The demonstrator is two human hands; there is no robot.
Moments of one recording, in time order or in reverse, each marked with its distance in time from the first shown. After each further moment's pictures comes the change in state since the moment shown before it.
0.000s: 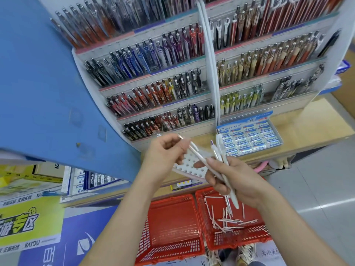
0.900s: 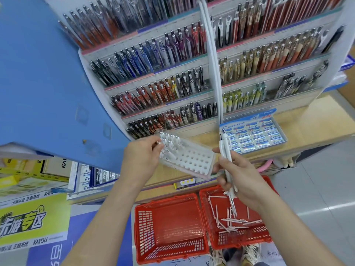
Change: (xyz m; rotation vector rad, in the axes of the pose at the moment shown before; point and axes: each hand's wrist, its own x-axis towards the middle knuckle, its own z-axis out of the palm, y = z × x) left_hand 0.001 -0.018 -0.048 0.976 0.287 0.286; right_hand 0.003 0.021 -0.003 0.094 0.283 -0.085
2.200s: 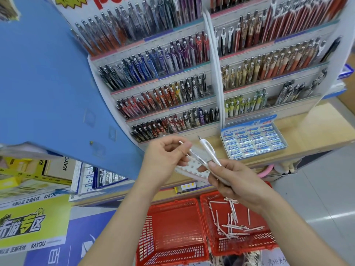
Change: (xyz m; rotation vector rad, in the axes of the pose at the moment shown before) left_hand -0.012 0.054 -0.013 -0.925 -0.236 -0.333; right_hand -0.012 -0.017 0.008 -0.174 -0.321 -0.008
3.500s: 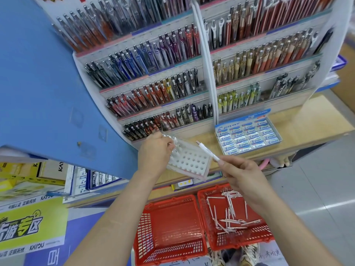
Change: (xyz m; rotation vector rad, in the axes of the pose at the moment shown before) left_hand 0.062 -0.063 -0.005 1.126 0.144 0.375; right_hand -0.002 0.026 -0.024 0.134 0.401 -0.049
